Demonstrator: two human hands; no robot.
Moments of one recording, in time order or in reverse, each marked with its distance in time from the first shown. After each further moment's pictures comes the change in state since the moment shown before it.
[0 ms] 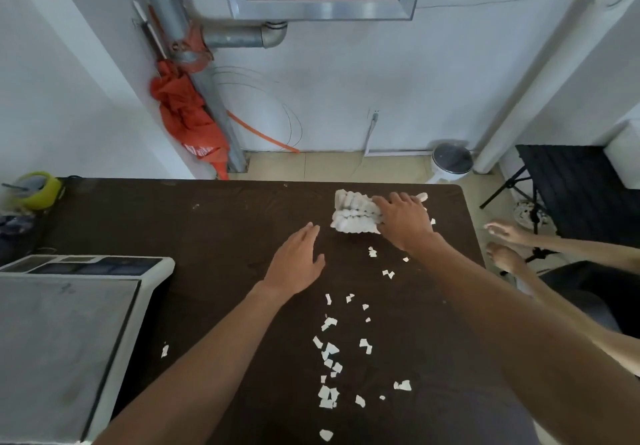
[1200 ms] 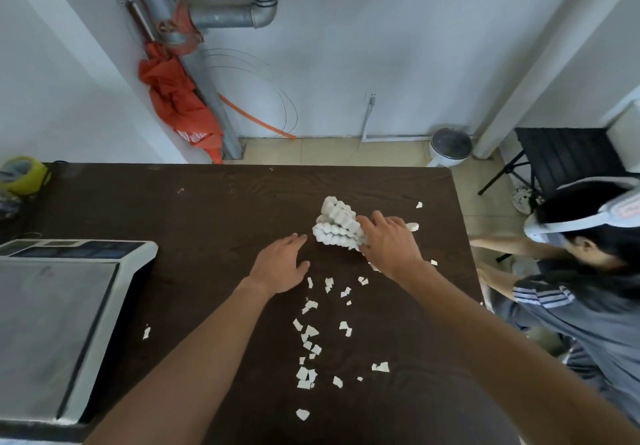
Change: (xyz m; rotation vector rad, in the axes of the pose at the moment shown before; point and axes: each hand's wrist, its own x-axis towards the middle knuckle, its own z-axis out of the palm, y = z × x) left_hand -0.008 0.003 0.032 0.131 -0.190 -0.077; right_hand -0.068 -0.004 0.032 0.115 0.048 -0.089
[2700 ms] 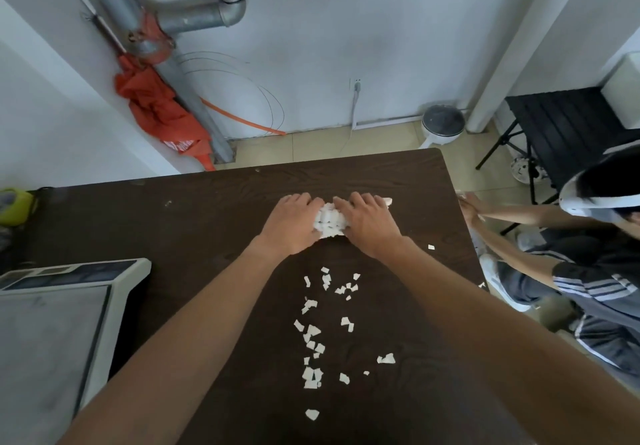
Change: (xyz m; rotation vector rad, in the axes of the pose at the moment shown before) left_hand 0.051 0.043 -0.047 0.360 0.157 0.319; right_hand 0.028 -0.008 0.008 0.088 0.004 0.004
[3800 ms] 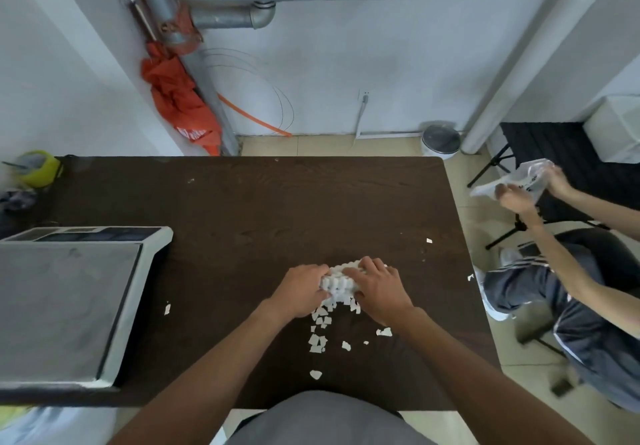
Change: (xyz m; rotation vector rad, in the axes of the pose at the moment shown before) left_hand -0.139 0.047 0.059 -0.419 -0.198 -0.118; right_hand -0.140 -0.057 0.040 0.069 -0.177 0.017
